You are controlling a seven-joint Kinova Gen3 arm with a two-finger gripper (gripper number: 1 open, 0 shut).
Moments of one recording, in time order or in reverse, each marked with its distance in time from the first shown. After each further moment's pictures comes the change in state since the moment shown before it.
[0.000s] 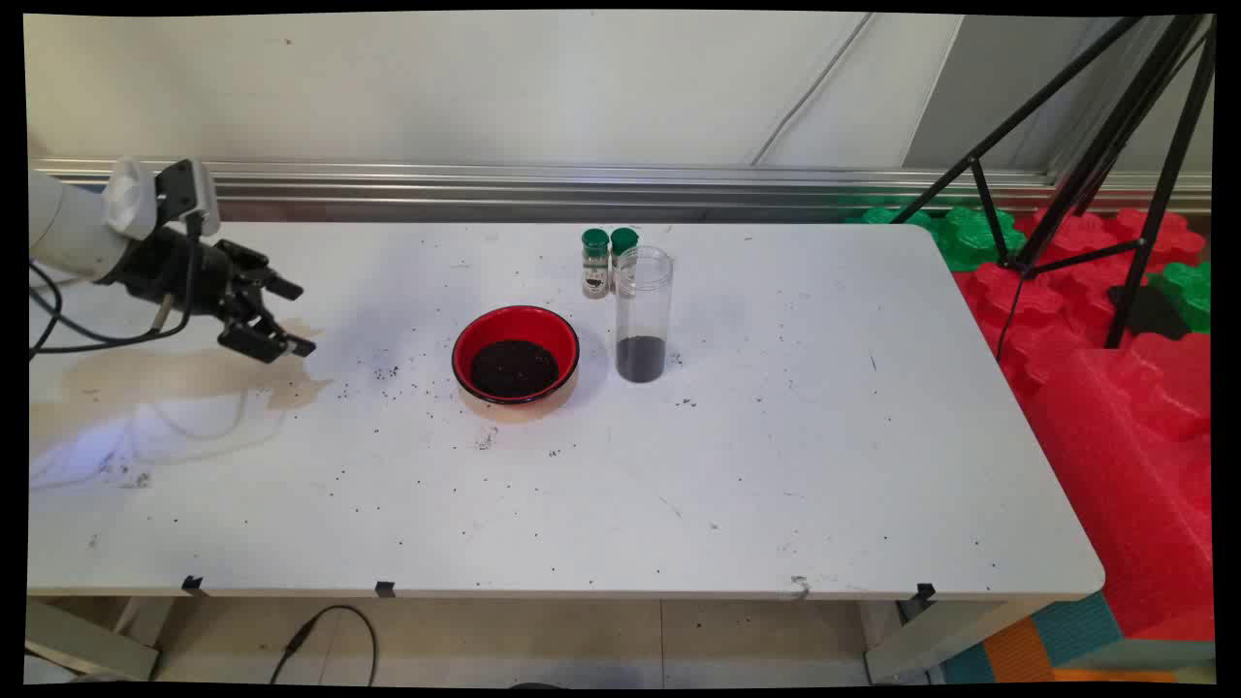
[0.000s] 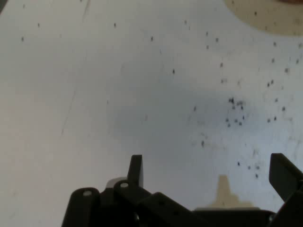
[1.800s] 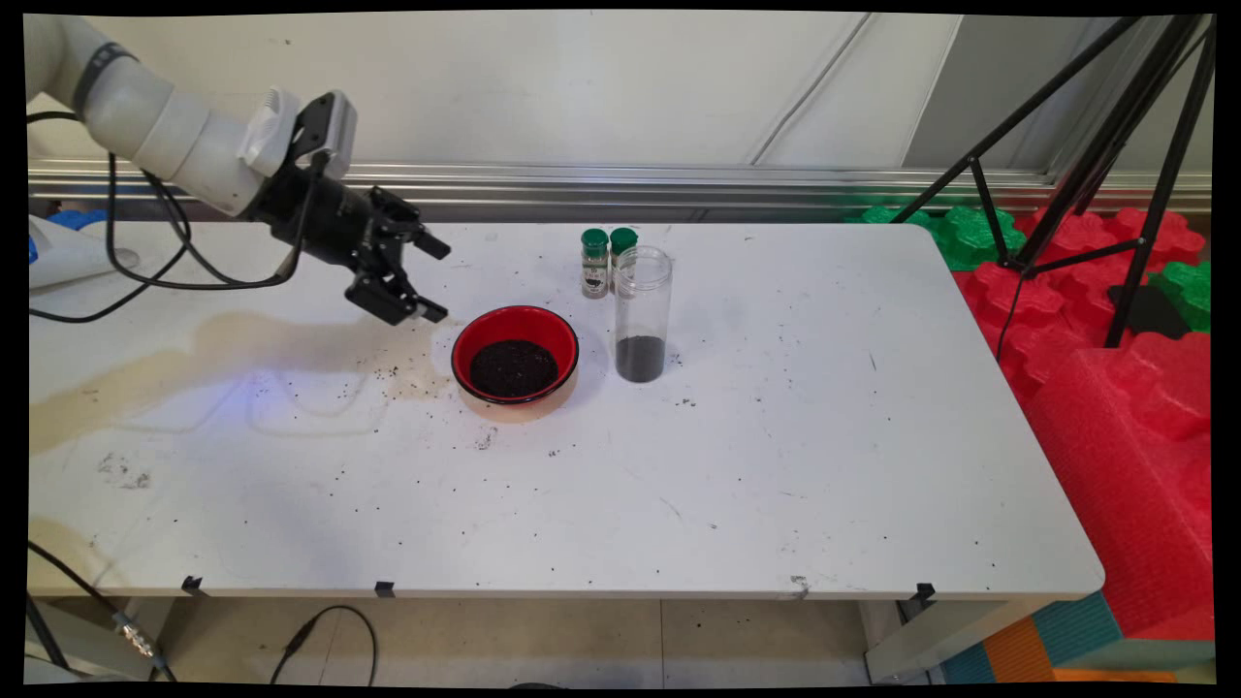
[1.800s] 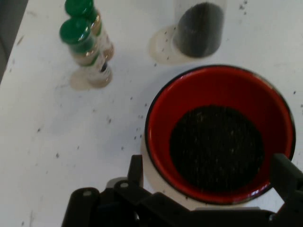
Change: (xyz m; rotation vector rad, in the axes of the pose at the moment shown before) arm 0.144 0.020 0.030 -0.185 0.177 0.258
